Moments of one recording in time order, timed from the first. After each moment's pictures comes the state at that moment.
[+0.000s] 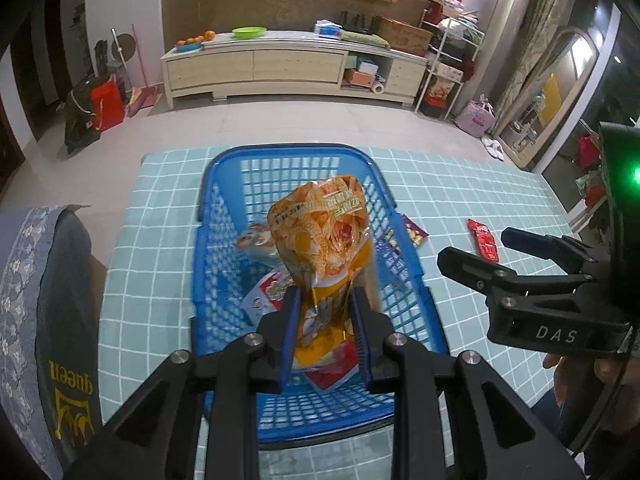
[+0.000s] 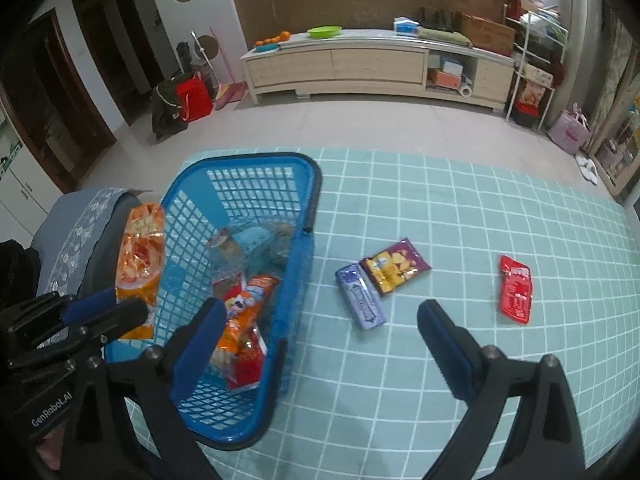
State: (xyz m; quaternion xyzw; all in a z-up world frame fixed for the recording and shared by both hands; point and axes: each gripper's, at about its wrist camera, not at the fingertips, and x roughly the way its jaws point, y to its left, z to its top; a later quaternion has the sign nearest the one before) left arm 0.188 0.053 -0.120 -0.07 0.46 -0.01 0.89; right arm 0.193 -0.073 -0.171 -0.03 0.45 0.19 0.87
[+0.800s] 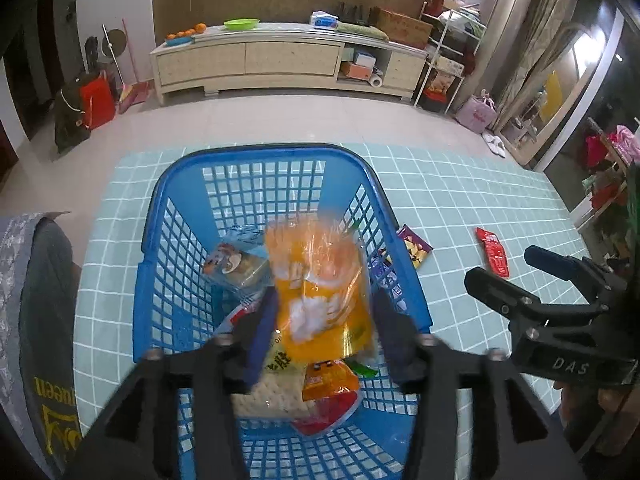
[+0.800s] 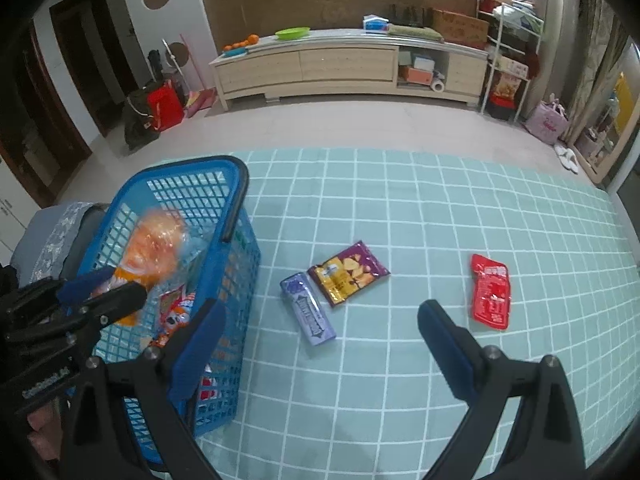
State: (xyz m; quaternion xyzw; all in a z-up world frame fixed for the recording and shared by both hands) left arm 0.234 0.046 -0.146 -0.08 0.46 -0.02 0.88; right arm 0.220 -0.102 -0.193 -0.03 0.45 0.15 0.88
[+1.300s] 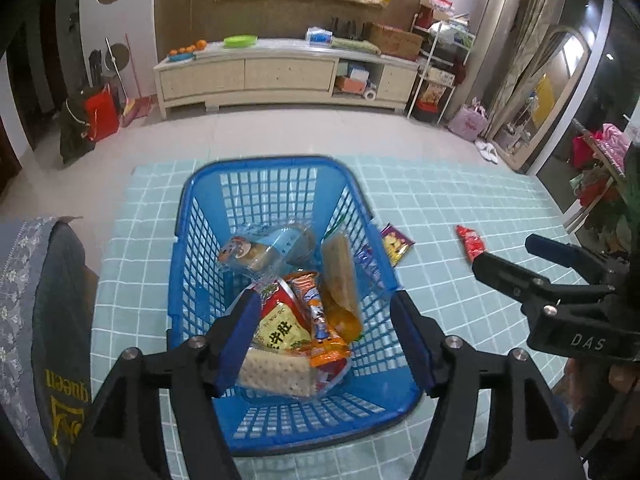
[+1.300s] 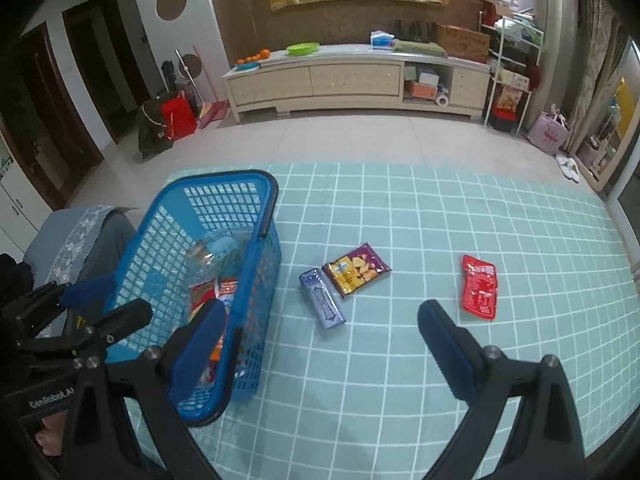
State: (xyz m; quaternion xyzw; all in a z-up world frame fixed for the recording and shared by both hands) left arm 0.183 0.041 -0.105 -0.07 0.43 -0.02 0.90; right arm 0.176 -0.113 -0.154 -0.02 0.42 0.17 0.89
